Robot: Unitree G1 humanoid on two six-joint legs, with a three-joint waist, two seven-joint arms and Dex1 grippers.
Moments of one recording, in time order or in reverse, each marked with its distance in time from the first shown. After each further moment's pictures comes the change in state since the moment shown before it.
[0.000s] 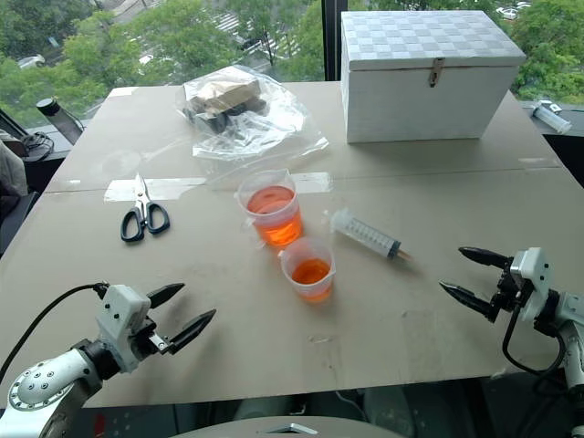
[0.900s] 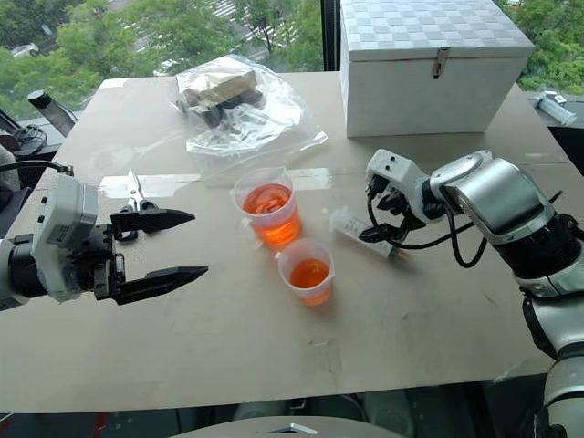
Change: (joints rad) left arm -0.406 0.514 0.290 -0.232 -0.639 0.571 -0.093; right arm -1.062 -0.034 0.806 -0.327 -0.102 1.378 -0.309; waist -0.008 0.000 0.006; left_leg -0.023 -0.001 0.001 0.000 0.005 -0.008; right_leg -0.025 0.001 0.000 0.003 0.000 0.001
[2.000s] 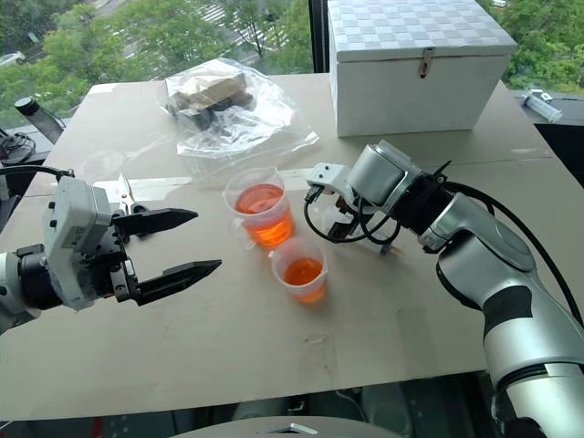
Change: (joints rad) left arm 0.022 -0.050 0.049 -0.138 -0.092 0.088 0.211; right arm -0.263 0.346 0.349 0.492 -0.193 0.000 0.006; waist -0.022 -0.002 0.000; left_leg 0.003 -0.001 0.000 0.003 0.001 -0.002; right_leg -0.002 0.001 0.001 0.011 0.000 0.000
